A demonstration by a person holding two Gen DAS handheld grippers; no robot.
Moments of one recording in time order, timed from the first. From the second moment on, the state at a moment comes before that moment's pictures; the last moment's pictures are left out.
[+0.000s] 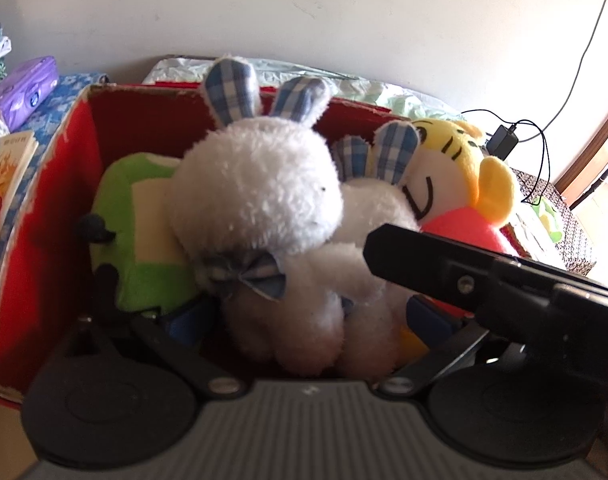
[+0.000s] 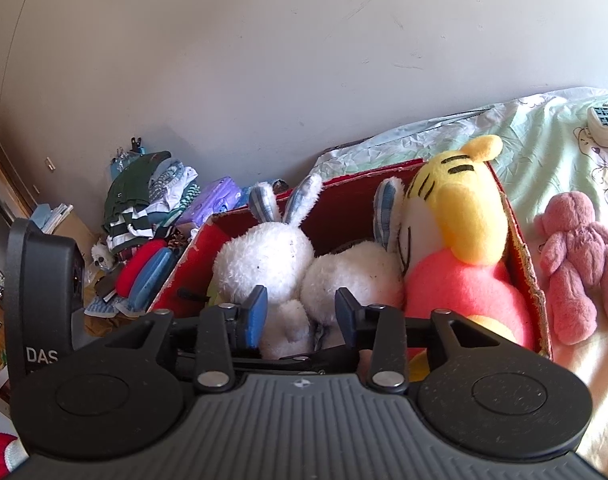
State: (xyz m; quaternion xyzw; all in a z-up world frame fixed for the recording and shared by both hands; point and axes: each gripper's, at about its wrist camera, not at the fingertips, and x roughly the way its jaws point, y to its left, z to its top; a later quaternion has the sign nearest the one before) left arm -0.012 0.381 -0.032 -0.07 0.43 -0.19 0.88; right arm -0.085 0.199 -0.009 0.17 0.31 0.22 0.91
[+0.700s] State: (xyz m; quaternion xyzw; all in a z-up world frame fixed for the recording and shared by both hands) left arm -0.021 0.386 -0.008 -0.03 0.44 -0.16 0.88; right arm -0.081 0.168 -0.003 0.21 0.31 0.15 0.92
